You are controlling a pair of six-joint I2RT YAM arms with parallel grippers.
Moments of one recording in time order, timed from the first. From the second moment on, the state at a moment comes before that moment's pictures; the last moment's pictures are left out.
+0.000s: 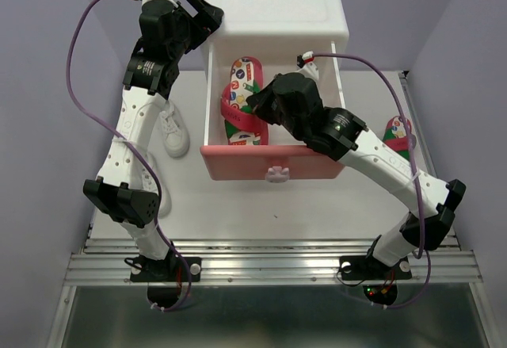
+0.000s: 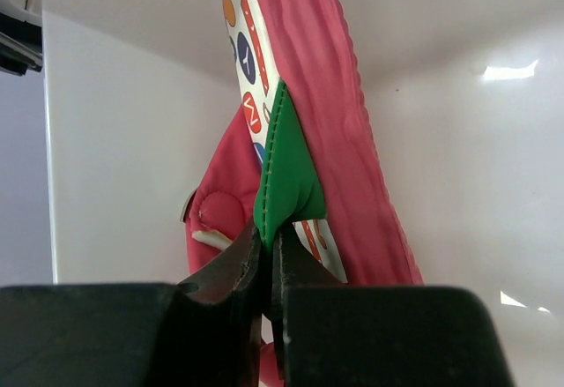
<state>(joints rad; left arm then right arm) -0.27 1.70 2.10 -0.51 -0.04 -0.78 0.95 1.56 1.82 -0.57 0.51 1.05</state>
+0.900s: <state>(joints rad) -0.27 1.71 2.10 -0.50 -0.04 -0.78 0.79 1.56 1.76 -0.57 0.28 1.03</state>
